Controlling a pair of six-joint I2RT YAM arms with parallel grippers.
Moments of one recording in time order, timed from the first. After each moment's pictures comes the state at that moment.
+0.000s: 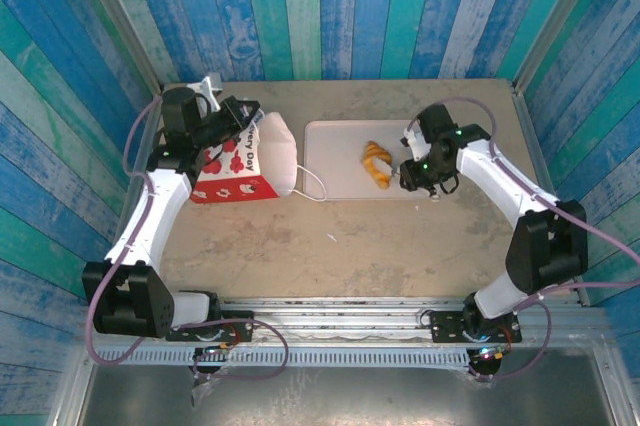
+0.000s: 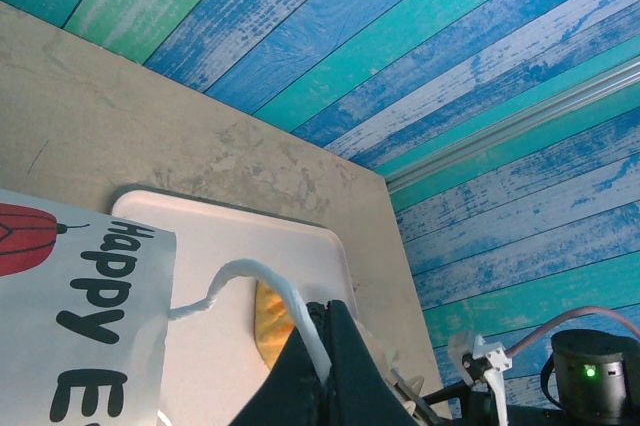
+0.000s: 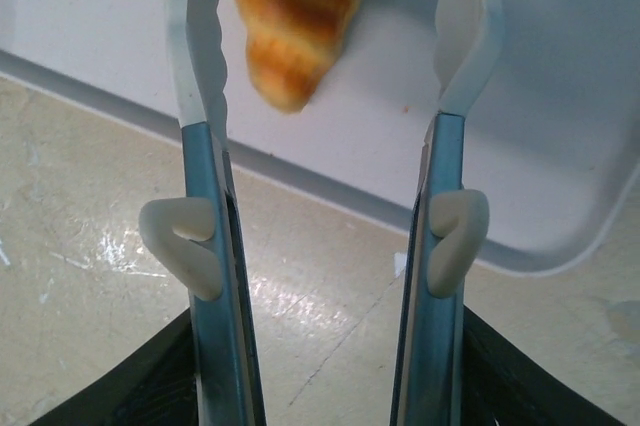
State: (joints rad) left arm -0.07 1.29 1.09 -0.10 0.58 -0.73; right arm 0.32 1.58 1.27 -0.95 -0.11 0.00
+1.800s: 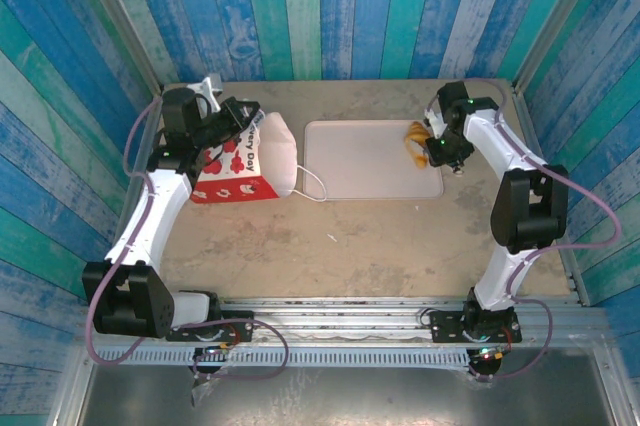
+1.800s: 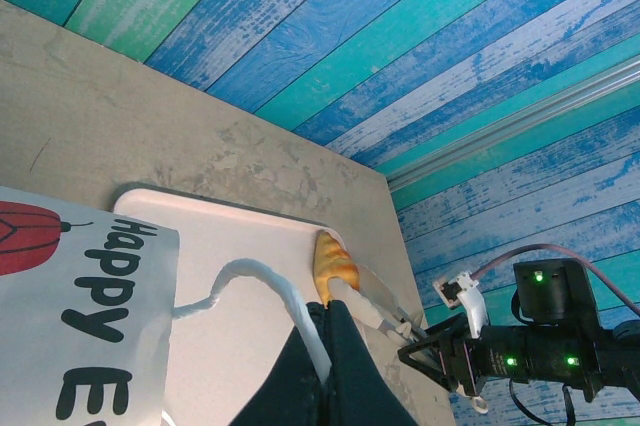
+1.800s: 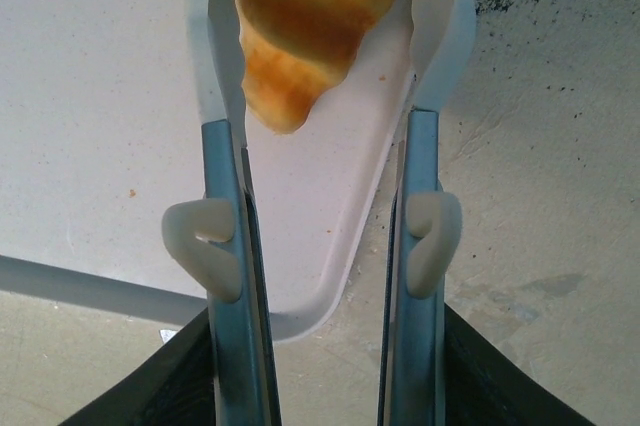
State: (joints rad) left arm -0.07 1.29 1.09 -0.10 0.58 -0.73; right arm 0.14 1.84 1.52 -1.02 0.06 -0.15
